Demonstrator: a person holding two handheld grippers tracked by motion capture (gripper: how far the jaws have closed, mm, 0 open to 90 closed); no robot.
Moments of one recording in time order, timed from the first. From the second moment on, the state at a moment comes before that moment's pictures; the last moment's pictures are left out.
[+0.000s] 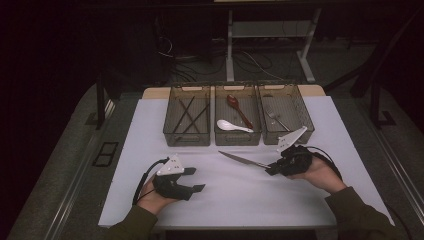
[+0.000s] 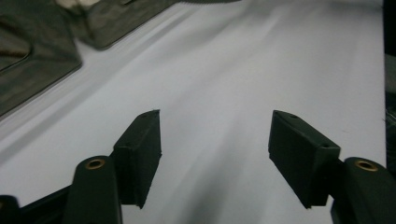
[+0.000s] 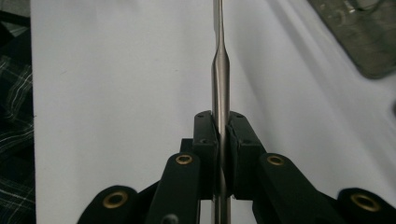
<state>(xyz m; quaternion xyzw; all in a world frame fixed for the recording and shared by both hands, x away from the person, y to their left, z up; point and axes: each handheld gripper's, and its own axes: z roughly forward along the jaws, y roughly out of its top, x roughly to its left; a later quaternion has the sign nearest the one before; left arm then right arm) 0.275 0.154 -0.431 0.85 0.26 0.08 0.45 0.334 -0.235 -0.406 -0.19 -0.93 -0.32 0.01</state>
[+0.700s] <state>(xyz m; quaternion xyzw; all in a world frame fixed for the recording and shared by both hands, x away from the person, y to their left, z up) 0.271 0.156 -0.437 0.84 0.29 0.11 0.44 0.355 -0.275 -0.382 -0.29 -0.89 -0.35 -0.05</state>
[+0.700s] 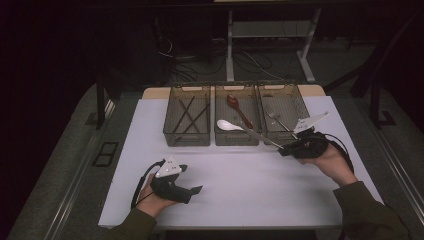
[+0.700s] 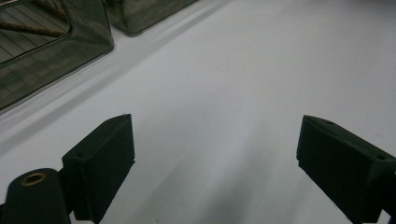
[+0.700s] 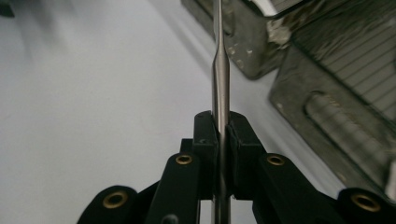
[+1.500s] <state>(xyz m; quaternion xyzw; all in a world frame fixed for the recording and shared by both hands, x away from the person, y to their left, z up) 0.271 0.153 -0.438 0.84 0.29 0.10 0.44 0.413 -0.312 -0.354 -0.39 -0.84 -0.36 -0.10</state>
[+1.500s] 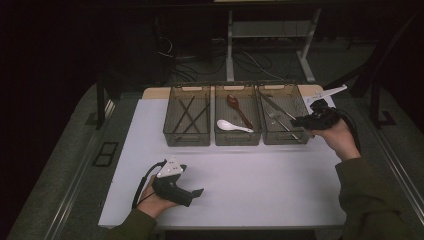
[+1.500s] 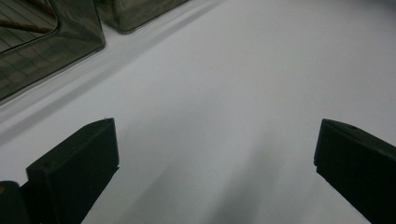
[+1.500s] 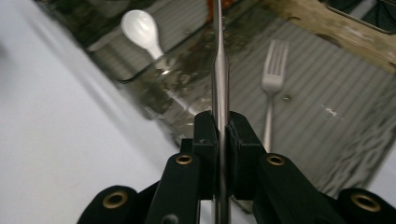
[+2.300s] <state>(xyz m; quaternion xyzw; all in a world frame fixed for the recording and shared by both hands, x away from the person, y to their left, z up) 0.270 0.151 -0.439 0.85 0.28 0.09 0.44 0.475 -0.305 -0.387 -0.51 -0.82 -0.24 -0.13</state>
